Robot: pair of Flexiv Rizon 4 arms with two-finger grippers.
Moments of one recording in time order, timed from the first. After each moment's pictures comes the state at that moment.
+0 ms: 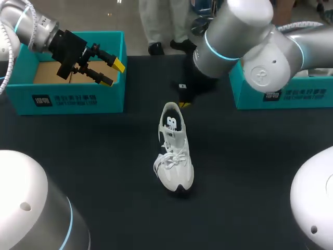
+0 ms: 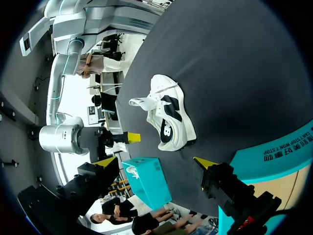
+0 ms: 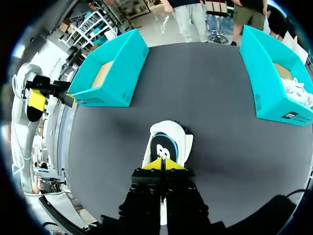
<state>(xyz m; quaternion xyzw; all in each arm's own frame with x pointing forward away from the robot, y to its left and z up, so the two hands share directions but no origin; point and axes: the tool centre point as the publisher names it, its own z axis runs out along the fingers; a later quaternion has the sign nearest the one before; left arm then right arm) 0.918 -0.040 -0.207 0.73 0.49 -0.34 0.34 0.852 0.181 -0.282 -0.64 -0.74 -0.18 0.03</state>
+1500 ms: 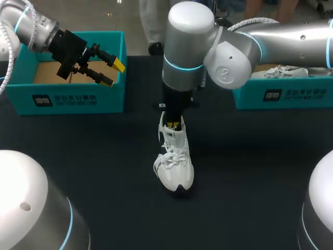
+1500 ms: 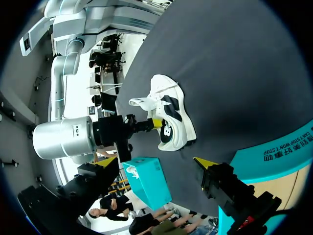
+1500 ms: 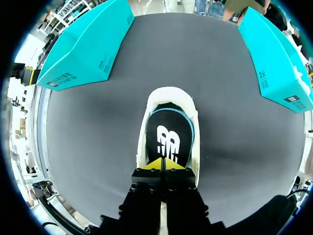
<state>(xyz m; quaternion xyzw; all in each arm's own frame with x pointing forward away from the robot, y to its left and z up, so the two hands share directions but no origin) 0.918 -0.040 -0.207 0.73 0.49 -0.34 0.34 0.829 0.209 -0.347 -0.67 -0.74 -0.06 0.02</state>
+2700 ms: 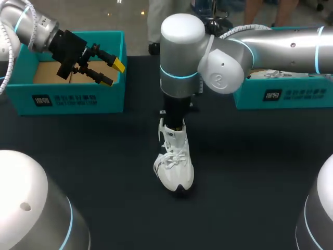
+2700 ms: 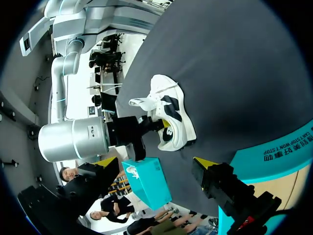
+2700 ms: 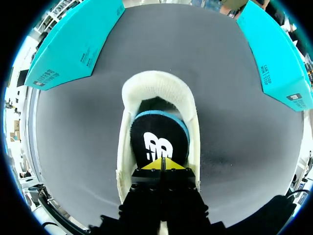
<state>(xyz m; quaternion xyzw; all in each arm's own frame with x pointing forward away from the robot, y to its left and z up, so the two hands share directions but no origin) 0.918 -0.040 -0.207 0.73 0.49 -0.34 0.34 0.839 0.199 -0.376 -0.68 -0.73 -0.03 -0.01</state>
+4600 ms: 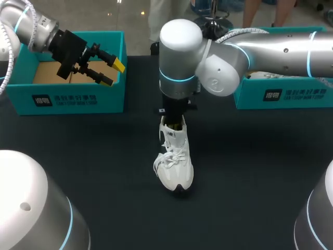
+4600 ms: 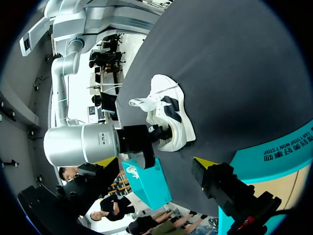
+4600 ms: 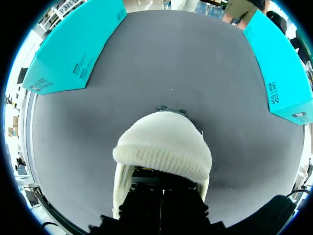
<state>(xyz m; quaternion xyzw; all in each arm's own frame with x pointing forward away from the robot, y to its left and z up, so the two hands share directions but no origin) 0.918 -0.040 -0.207 0.73 0.49 -0.34 0.34 0.872 0.202 -0.399 -0.67 -0.74 -0.05 -0.02</state>
